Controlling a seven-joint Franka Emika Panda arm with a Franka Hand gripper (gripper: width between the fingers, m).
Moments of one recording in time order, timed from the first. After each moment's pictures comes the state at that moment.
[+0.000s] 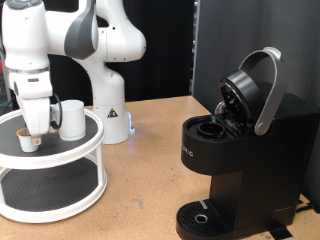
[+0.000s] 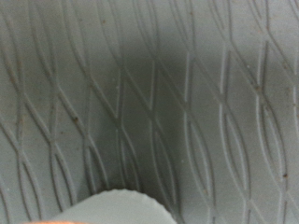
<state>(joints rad) -0.17 -0.32 -0.46 -2.68 -0.32 2.42 -1.34</state>
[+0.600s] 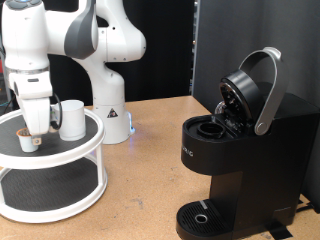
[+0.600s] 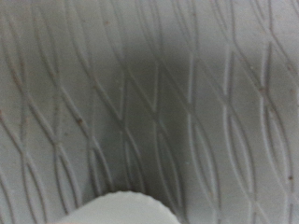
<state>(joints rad) -0.17 -0.32 -0.46 -2.68 -0.32 2.41 -1.35</state>
